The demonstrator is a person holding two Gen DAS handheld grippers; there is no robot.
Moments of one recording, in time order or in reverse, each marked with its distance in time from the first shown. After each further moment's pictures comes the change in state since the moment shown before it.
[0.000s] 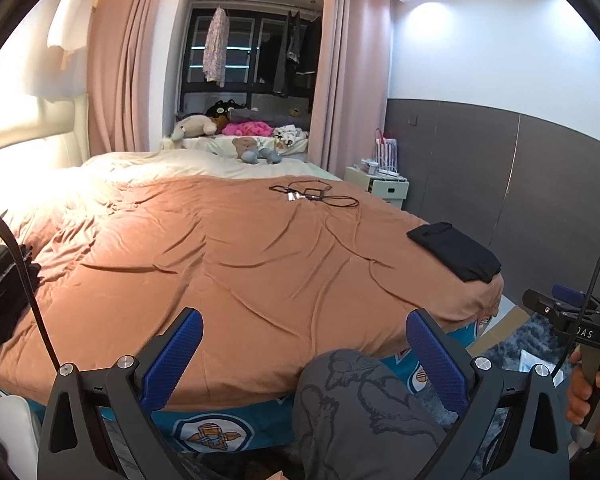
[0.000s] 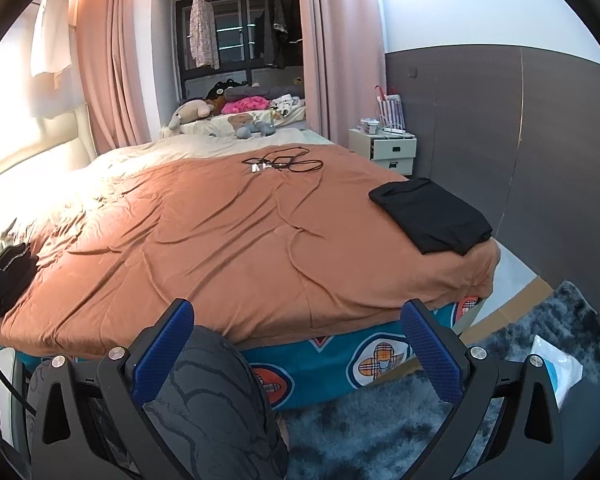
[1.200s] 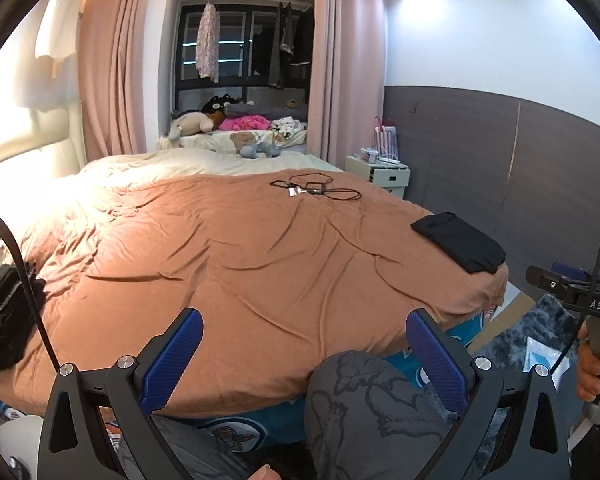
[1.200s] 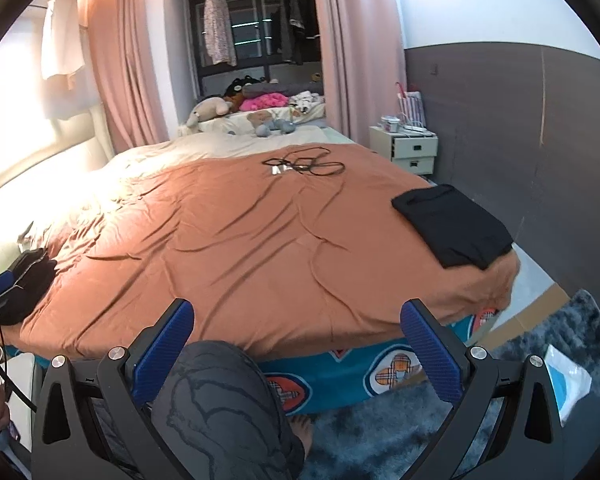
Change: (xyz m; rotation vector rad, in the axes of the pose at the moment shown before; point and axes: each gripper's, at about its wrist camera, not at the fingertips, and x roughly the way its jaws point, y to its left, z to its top) left arm 0.008 -0.006 0.020 0.044 0.043 0.006; right arm 0.015 -0.014 0.030 0.015 0.031 0.055
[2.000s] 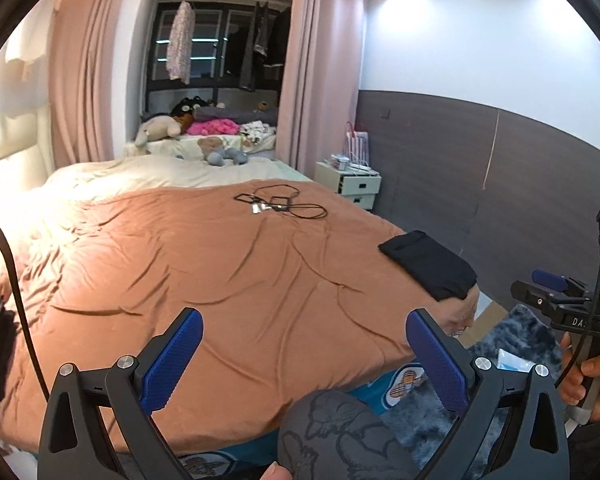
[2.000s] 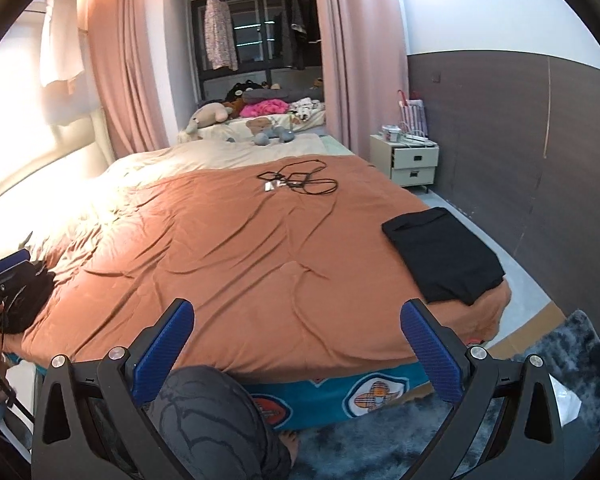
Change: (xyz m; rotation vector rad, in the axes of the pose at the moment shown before) left arm 0.017 -0.019 0.076 0.003 0.005 -0.095; right arm -0.010 -0.023 0.053 -0.039 -0.009 0.035
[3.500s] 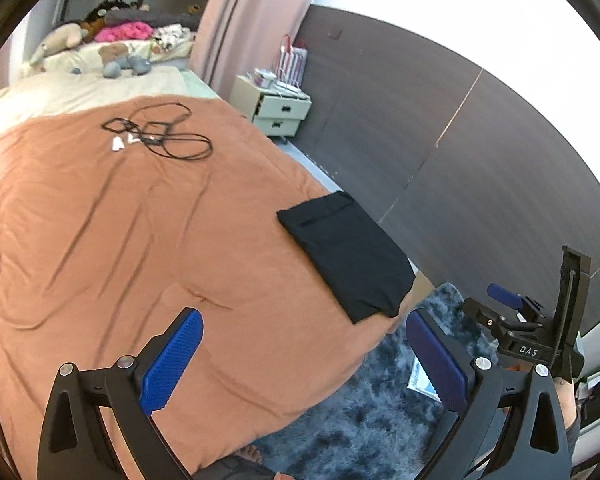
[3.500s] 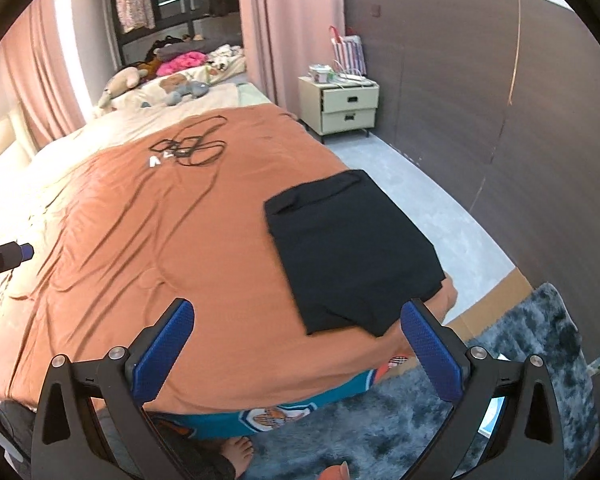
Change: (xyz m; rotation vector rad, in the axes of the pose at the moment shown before) left arm 0.268 -0.120 0.098 -0.098 0.343 -0.326; right arm 0.106 -0.132 0.124 0.086 0.219 -0.152
